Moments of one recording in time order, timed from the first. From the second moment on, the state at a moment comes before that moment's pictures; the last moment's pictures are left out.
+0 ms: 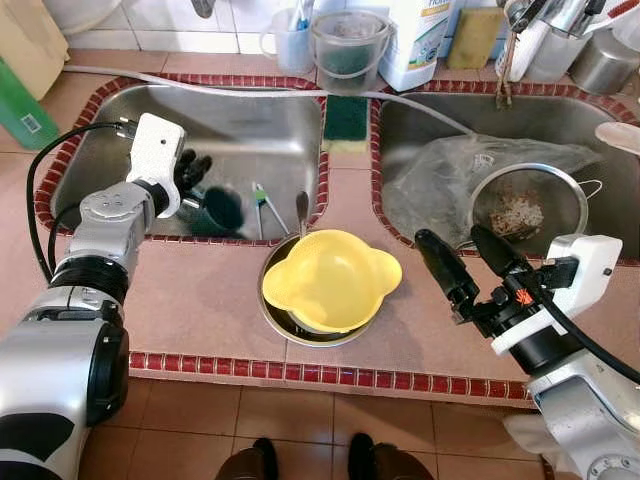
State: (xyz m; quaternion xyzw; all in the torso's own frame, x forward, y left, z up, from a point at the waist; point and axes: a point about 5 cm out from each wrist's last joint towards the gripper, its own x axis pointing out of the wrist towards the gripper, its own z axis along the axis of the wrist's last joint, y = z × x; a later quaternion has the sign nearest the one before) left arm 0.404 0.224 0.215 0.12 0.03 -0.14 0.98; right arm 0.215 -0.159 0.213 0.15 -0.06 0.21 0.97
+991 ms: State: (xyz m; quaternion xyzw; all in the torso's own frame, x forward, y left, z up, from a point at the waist) left arm 0.386 0.218 0.225 0.08 -0.07 -0.16 0.98; right arm 0.247 -0.140 0.215 0.13 -0.10 0.26 0.95
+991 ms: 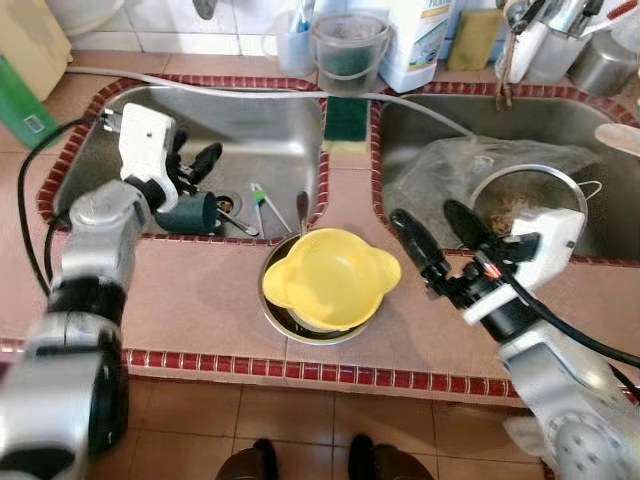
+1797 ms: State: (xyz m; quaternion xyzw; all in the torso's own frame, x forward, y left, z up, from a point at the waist) left arm 0.301 0.154 0.179 0.05 -0.08 -0.16 0.98; right arm 0.269 -0.117 0.196 0.04 -0.13 0.27 0.95
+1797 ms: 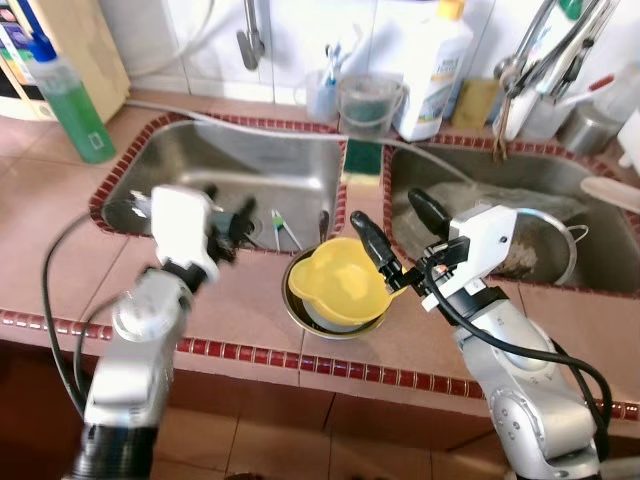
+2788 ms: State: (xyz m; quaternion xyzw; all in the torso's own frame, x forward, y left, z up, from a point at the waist) left arm 0.269 0.117 0.193 0.10 -0.05 -0.34 0.93; right arm 0.299 -0.174 0.167 -0.03 0.02 0.44 0.90
